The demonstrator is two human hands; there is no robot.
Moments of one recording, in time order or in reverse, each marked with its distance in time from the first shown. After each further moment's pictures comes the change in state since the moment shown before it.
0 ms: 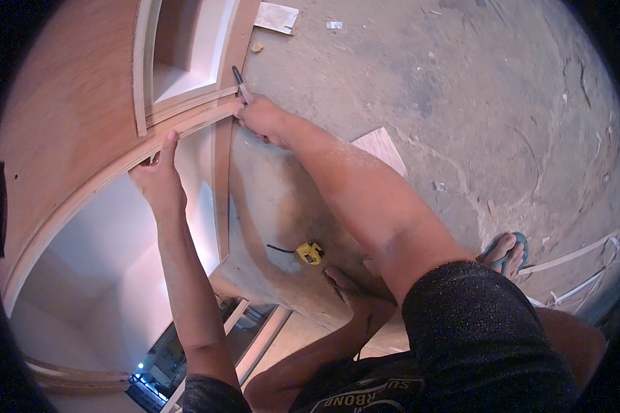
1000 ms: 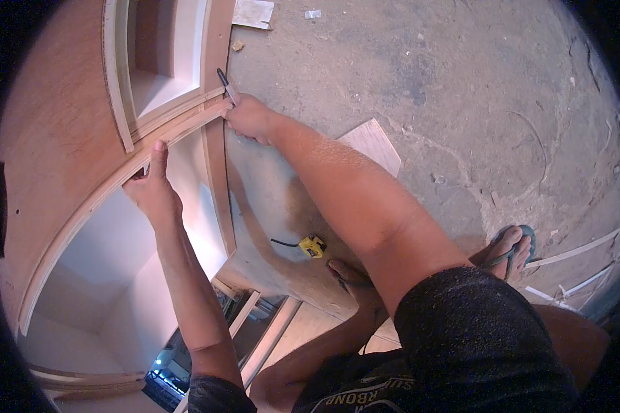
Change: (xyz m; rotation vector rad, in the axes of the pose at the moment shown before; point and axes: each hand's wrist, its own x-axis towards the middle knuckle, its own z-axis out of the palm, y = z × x) left_hand -0.003 0.003 0.007 0.145 0.051 0.046; right_hand 0.000 0.001 -0.001 0.025 -0.004 -0.002
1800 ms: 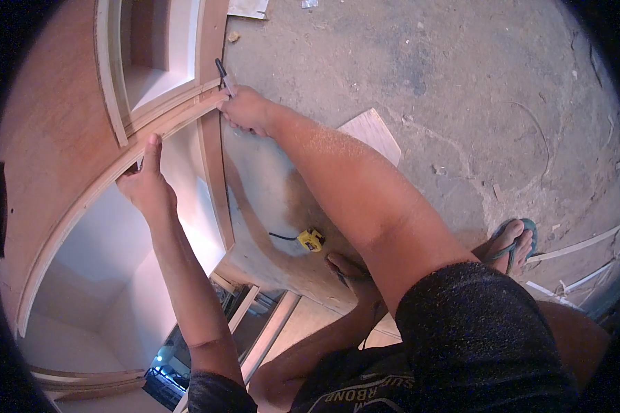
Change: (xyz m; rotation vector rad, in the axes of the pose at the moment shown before) left_hand -0.001 0.005 0.003 -0.073 0.025 0.006; right_hand 0.003 0.003 -0.002 0.006 -0.001 0.000
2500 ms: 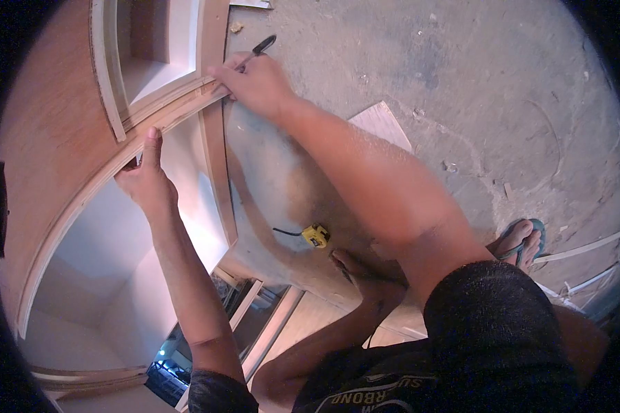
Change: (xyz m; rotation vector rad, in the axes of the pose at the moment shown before) left_hand 0.004 -0.010 -0.004 -0.015 -0.043 0.044; right_hand -0.022 -0.018 -0.008 -0.091 0.248 -0.506
